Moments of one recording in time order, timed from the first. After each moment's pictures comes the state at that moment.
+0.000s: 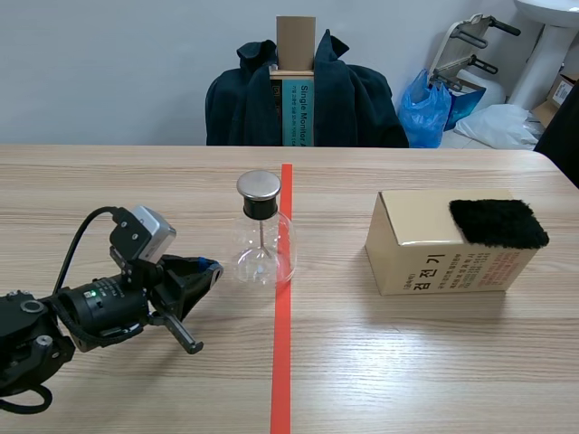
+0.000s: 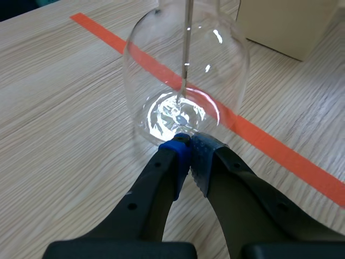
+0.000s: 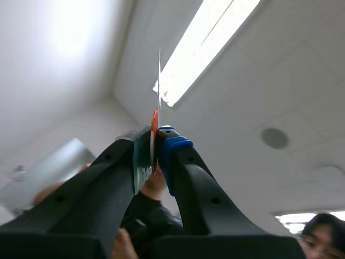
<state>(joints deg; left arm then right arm) -5.5 -26.5 32.8 59.0 -10.6 -23.8 -25.6 -7.8 21.9 18.8 122.3 -46.2 -21.8 14.2</state>
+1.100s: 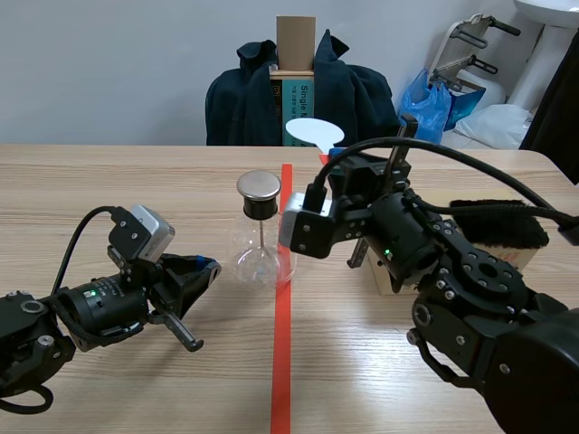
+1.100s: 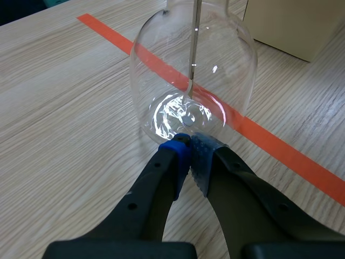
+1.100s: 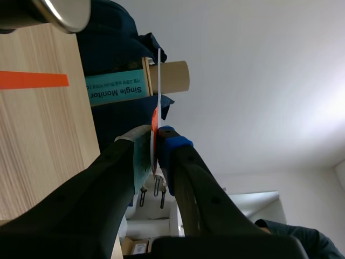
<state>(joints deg) -5.5 -26.6 32.8 59.0 -10.8 -22.5 -25.6 1.3 16.9 -28.5 77.4 -65.3 -20.3 8.5</state>
